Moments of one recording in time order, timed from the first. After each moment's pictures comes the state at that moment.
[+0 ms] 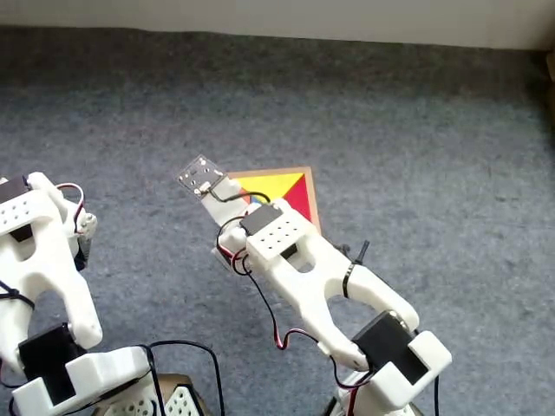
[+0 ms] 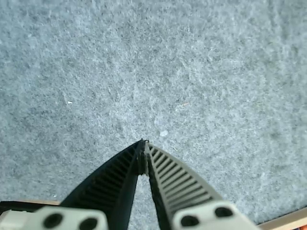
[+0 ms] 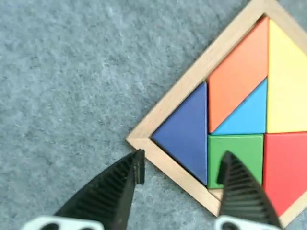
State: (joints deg) left arm -35.4 -8.3 27.6 76.6 42.8; right arm -46.6 1.7 24.7 50.7 12.0
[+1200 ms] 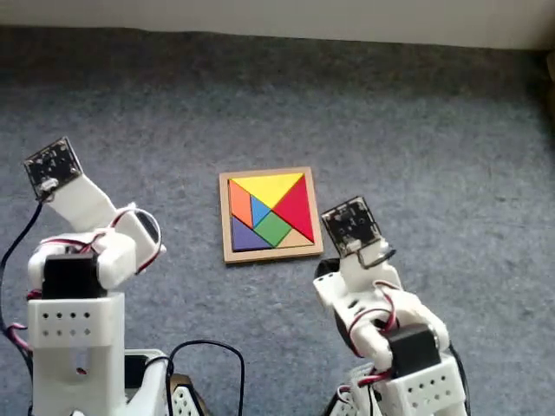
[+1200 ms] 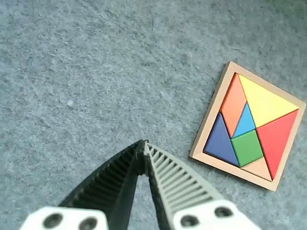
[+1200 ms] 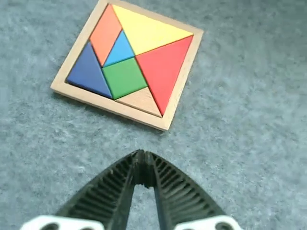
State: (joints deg) left arm -8.2 -54.6 40.2 82.2 37.7; right arm -23.6 -84.3 69.8 66.5 12.0
